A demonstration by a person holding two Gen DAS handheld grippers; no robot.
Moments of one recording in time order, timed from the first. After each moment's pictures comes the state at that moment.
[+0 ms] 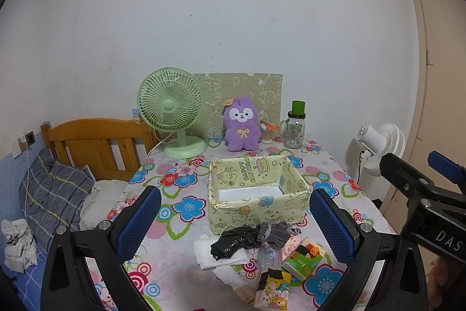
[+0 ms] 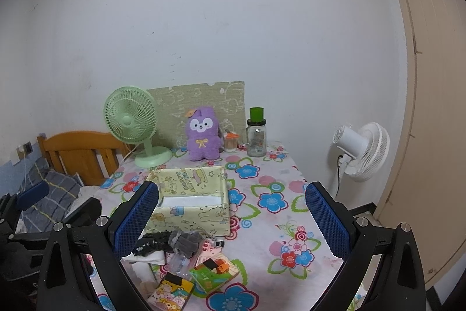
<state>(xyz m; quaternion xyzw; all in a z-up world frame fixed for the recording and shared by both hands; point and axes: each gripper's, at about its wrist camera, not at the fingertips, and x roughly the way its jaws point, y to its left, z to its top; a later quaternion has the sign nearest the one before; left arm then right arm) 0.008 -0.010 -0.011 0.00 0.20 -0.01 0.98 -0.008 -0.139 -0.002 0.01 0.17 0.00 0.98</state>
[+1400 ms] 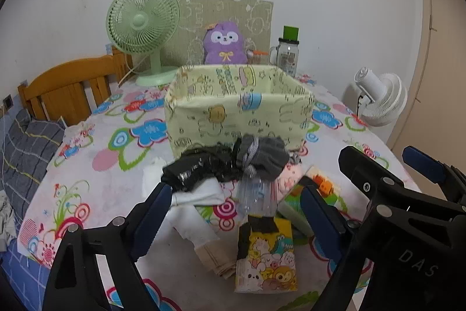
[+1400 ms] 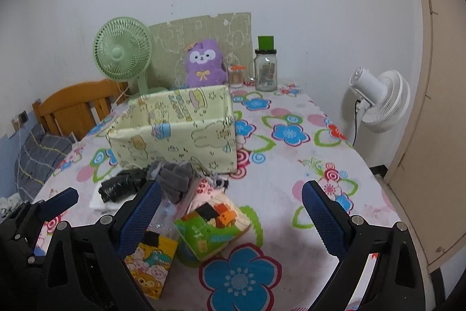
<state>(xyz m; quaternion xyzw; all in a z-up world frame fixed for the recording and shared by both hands) 0.048 -0.033 -0.142 -0.01 0.32 -0.04 0.95 0.038 -0.137 -0.134 0.02 0.28 0.00 0.96</state>
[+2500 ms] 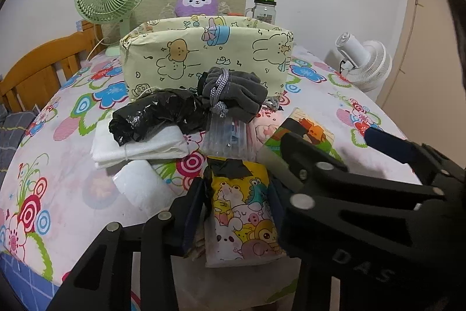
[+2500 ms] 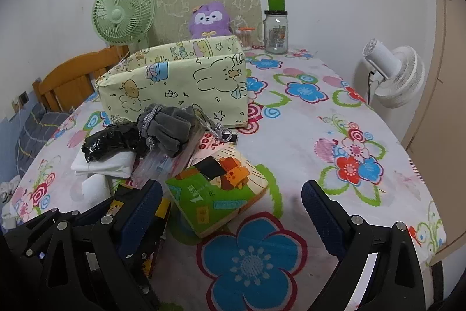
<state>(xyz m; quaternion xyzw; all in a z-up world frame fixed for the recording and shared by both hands) 0.054 -0.047 -0.190 0.00 0.38 -0.11 0.92 0.058 -0.127 -0.186 0.02 0.34 0.02 0.94</state>
